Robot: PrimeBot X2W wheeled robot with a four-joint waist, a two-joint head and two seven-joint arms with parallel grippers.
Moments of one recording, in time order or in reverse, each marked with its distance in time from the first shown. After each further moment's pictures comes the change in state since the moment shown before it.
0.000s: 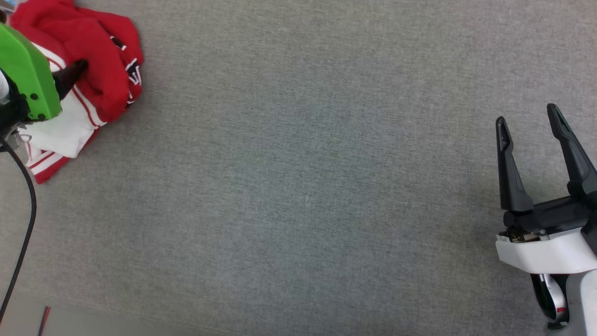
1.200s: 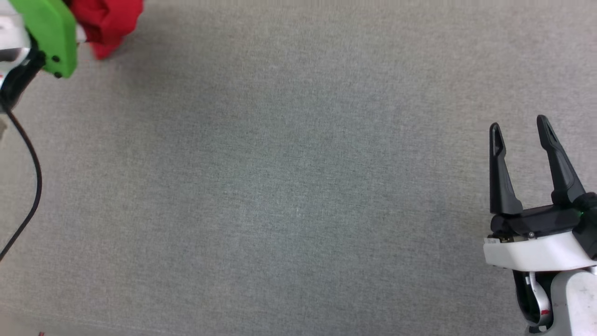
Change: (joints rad) left arm -0.224 0.052 -0.367 -0.033 0.134 0.000 -0.376; right arm 0.007 0.078 -0.020 0.053 0.056 0.000 0.000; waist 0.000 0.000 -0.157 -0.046
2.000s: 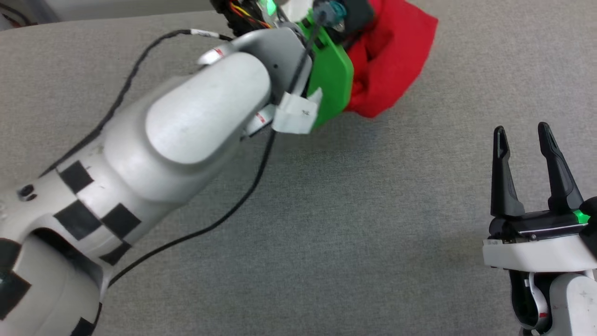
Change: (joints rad) left arm -0.132 -0.388 -0.389 -0.174 0.047 0.000 0.010; right arm 0.019 0.038 -0.013 0.006 0.081 0.000 -0.001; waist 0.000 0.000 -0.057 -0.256
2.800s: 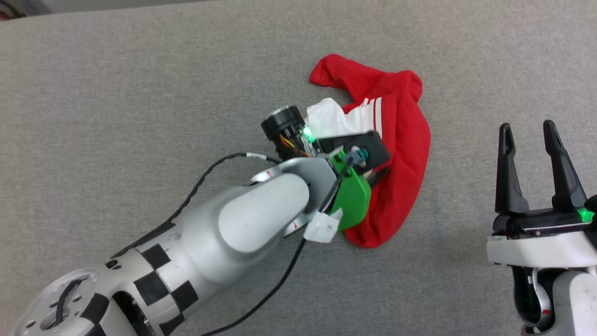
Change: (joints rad) left arm 0.306 -0.141 -0.088 0.114 0.099 0.004 -0.141; right arm -0.017 0.001 -0.018 0.020 0.013 0.000 0.000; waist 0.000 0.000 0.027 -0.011
